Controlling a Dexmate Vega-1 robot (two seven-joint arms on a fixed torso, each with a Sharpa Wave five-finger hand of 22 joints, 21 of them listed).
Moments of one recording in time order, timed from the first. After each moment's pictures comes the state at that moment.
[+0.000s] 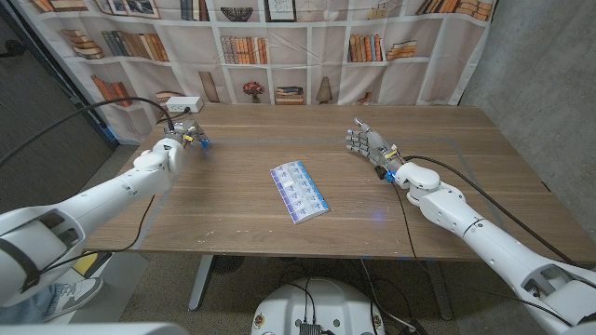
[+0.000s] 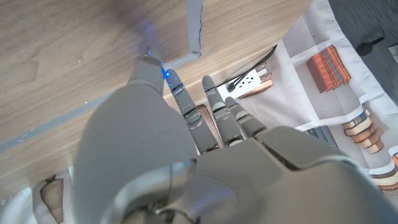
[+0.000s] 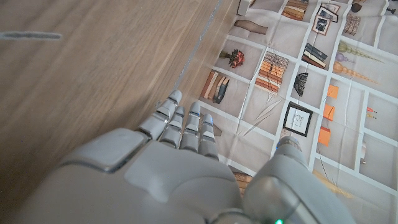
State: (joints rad) left arm 0.46 0.86 0.82 -1.23 0.52 0.37 0.19; left_hand 1.17 0.04 0.18 -0.11 0.20 1.04 -0.24 0.38 0.18 1.06 -0.22 0.20 0.19 0.66 -0.06 0.18 0.18 0.21 -0.04 0.20 0.18; right arm -0.78 -0.55 -0.51 -1.42 0.56 0.06 0.07; right_hand 0.21 -0.01 0.22 -0.10 0.19 0.22 0.04 0.20 0.19 0.22 0.07 0.35 0.18 0.18 0.03 0.19 0.18 0.30 -0.04 0.21 0.18
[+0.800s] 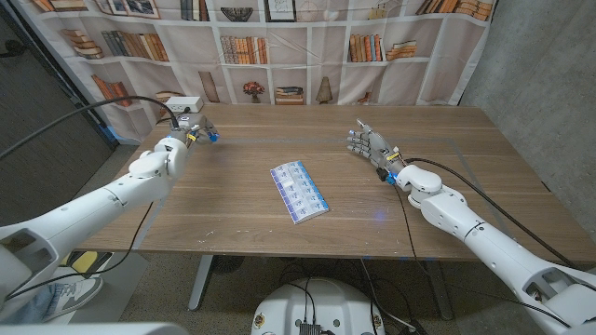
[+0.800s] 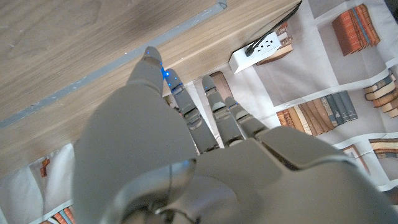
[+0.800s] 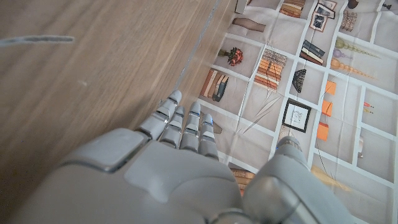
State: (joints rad) left arm 0.62 0.96 0.70 -1.54 0.55 0.41 0.20; left_hand 1.17 0.04 0.18 -0.11 0.20 1.04 -0.24 0.38 0.18 1.07 -0.22 0.20 0.19 0.66 -0.06 0.18 0.18 0.21 -0.04 0.20 0.18; right arm -0.80 -0.55 -0.50 -1.41 0.57 0.09 0.07; right_hand 0.21 -0.01 0.21 -0.10 0.19 0.22 0.04 0.20 0.19 0.23 0.08 0.34 0.18 0.18 0.03 0.19 0.18 0.30 -0.04 0.21 0.18
